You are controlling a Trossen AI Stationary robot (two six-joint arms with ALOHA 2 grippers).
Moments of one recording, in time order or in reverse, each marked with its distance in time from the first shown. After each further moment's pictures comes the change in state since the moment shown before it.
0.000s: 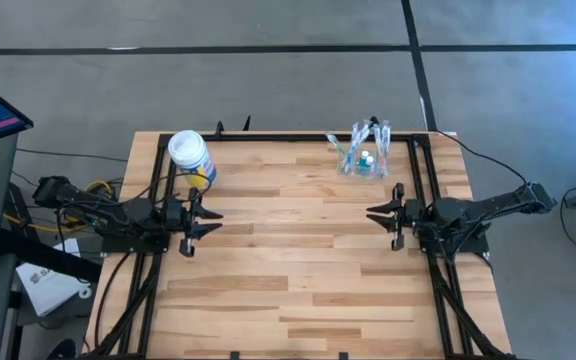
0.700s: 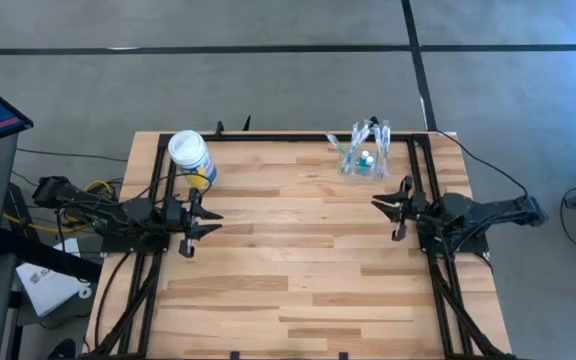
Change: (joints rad) left arm 0.000 0.000 0.000 0.001 0.011 0.021; right arm -0.087 -0.186 -0.001 -0.120 0.045 -0.049
